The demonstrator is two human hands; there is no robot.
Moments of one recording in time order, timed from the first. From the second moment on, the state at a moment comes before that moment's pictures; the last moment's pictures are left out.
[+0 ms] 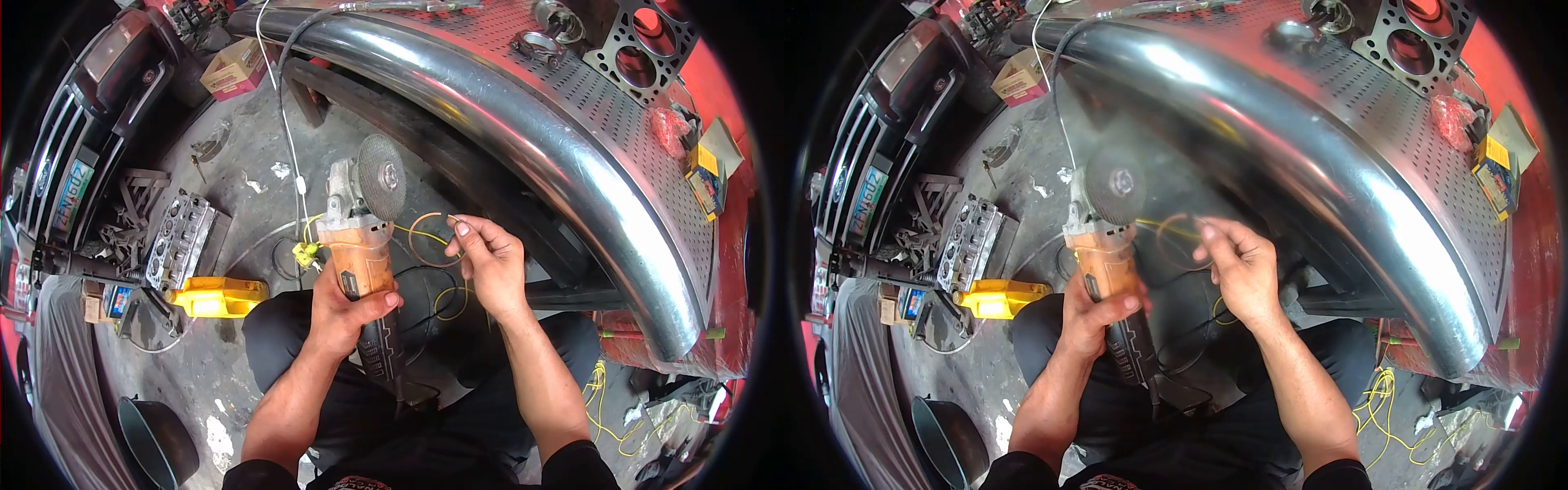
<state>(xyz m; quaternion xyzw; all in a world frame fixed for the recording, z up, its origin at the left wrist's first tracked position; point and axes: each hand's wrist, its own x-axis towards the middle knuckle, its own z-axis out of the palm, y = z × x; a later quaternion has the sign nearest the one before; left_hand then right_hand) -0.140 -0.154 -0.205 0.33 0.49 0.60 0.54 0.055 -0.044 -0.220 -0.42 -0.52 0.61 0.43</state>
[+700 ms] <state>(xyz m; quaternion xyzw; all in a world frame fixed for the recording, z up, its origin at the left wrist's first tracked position) -0.174 -0.142 -0.200 0.17 0.50 0.73 0.44 0.028 -0.132 -0.250 -0.27 -0.79 0.46 0.29</state>
